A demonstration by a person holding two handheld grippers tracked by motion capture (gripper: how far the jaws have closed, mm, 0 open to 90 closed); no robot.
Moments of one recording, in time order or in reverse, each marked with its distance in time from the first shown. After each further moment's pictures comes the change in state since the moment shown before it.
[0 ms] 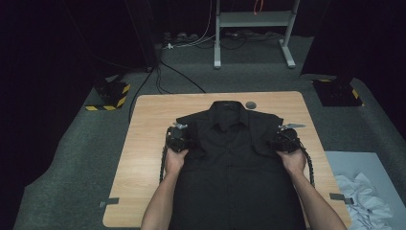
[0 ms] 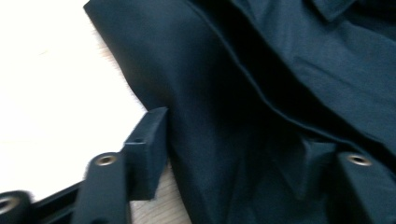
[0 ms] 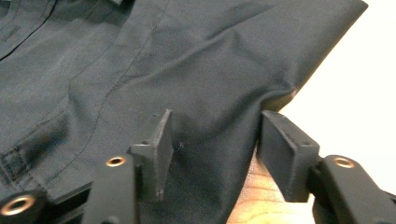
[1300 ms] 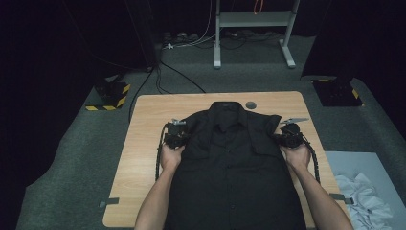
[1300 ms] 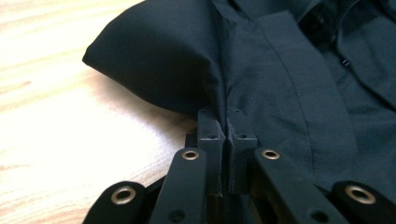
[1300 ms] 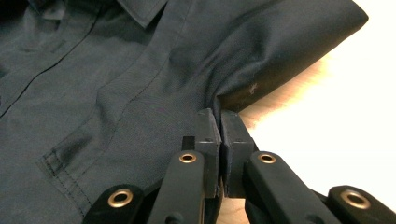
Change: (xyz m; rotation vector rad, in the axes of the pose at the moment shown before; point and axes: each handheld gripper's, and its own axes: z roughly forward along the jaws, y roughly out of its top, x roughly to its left) left arm 0.008 0.018 -0.029 -0.012 -0.147 0.032; right arm -0.006 0.019 -0.017 0.005 0.094 -0.067
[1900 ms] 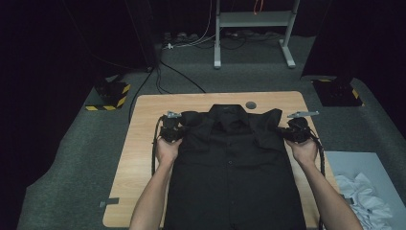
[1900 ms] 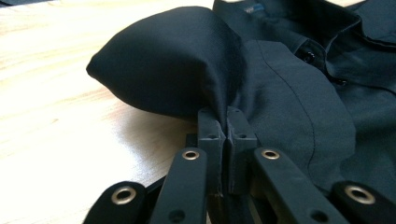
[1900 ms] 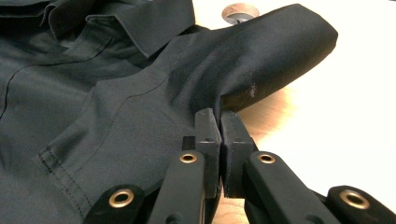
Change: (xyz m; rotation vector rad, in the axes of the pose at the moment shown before) left arm 0.004 0.023 -0.031 -0.068 -0.038 -0.006; right arm -0.006 0.019 -0.034 -0.071 0.030 -0.016
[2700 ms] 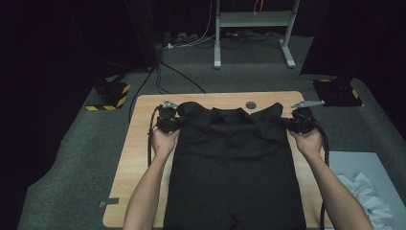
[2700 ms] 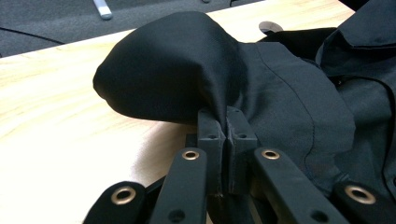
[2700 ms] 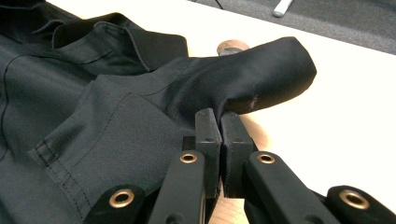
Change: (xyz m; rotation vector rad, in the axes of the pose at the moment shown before) left arm 0.005 0.033 -0.020 -0.044 -0.040 0.028; right arm -0.004 0.033 -0.020 -0.034 -0.002 -0.044
